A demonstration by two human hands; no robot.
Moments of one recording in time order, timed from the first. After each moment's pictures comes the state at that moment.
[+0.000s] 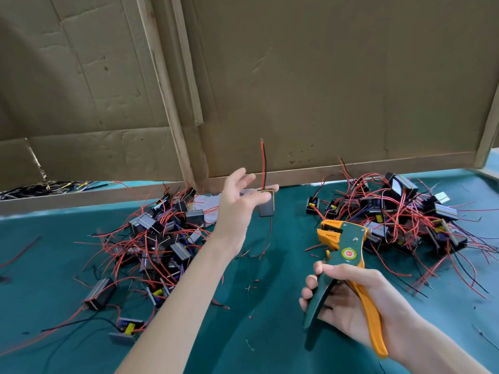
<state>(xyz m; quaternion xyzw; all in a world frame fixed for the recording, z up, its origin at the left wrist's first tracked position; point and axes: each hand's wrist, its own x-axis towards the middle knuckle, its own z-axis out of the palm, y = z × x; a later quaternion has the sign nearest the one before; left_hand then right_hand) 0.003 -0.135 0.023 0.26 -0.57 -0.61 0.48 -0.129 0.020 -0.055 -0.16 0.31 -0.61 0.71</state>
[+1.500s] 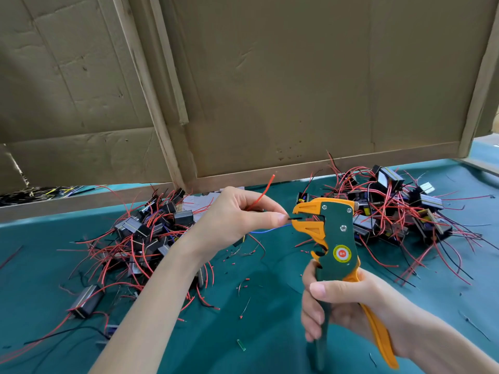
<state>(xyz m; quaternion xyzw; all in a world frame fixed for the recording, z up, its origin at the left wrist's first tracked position) 0.027 -0.105 0.053 0.20 -0.81 -0.49 0.25 -0.126 0.041 -0.023 -0.43 0.32 -0.53 0.65</state>
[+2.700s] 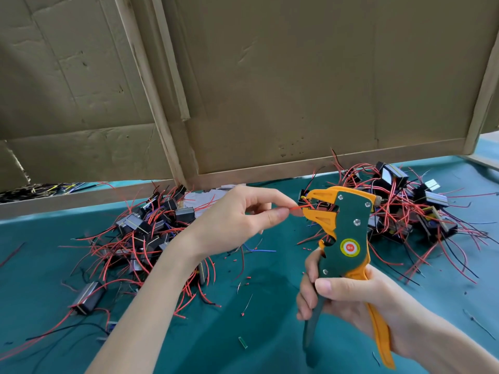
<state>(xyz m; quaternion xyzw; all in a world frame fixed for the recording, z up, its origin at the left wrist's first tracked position) 0.033 -0.094 0.065 0.15 -0.89 -0.38 0.21 -0.130 0.036 -0.033 -0.45 0.30 -0.57 0.61</state>
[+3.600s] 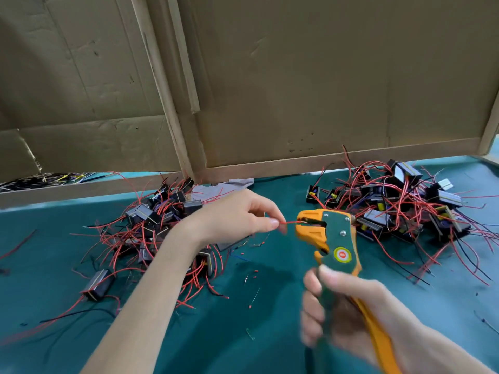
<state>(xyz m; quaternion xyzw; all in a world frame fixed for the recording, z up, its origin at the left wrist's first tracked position) 0.043 -0.114 0.059 0.25 -0.91 -0.32 0.07 -0.092 0.046 -0.029 -0.26 0.31 -0.56 0.73</state>
